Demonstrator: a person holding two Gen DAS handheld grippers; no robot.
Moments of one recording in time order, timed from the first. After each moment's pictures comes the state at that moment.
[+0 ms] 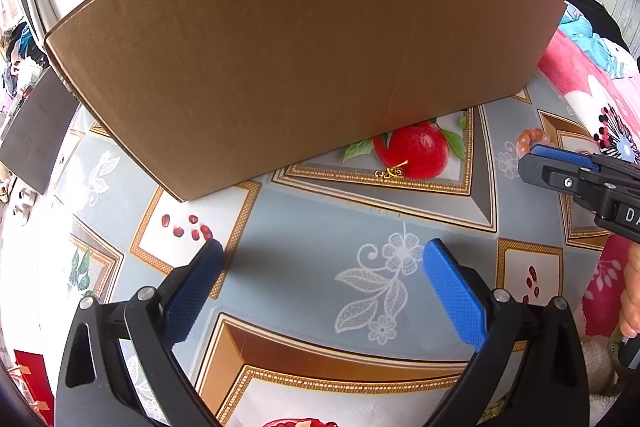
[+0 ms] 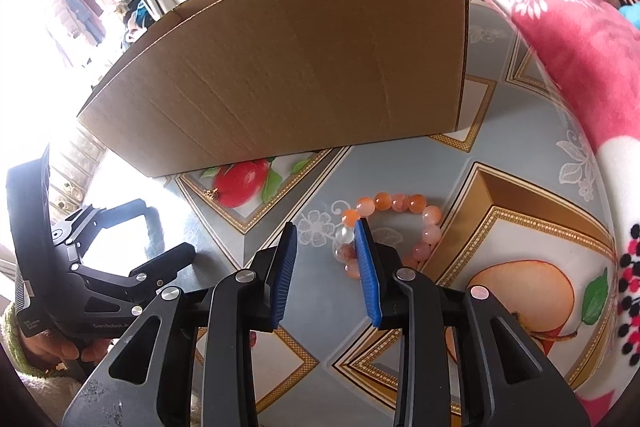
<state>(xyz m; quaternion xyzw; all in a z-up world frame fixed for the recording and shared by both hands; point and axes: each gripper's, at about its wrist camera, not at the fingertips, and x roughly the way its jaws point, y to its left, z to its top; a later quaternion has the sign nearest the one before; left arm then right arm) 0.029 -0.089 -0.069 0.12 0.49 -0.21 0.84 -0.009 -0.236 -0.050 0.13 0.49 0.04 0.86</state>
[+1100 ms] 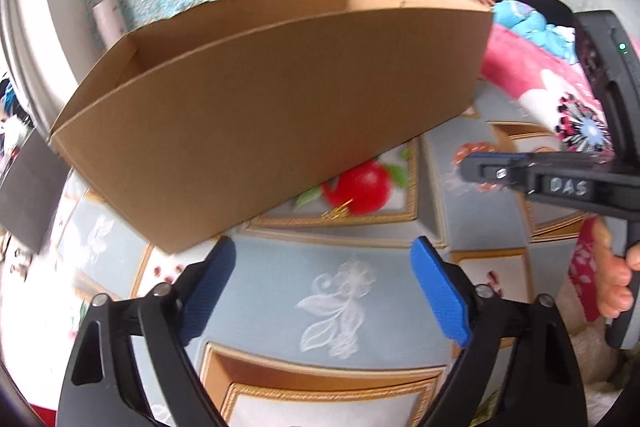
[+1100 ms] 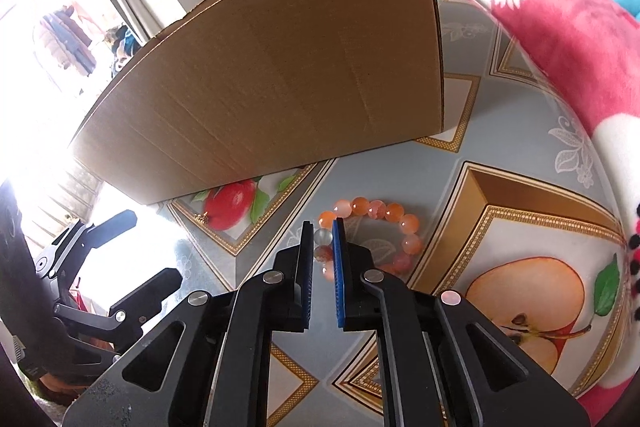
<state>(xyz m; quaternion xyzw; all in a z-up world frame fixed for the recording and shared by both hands) -0.003 -0.102 -0.047 0.15 0.40 -0.29 0.86 -0.002 -0.240 -0.062 0.17 0.46 0.02 0.87</state>
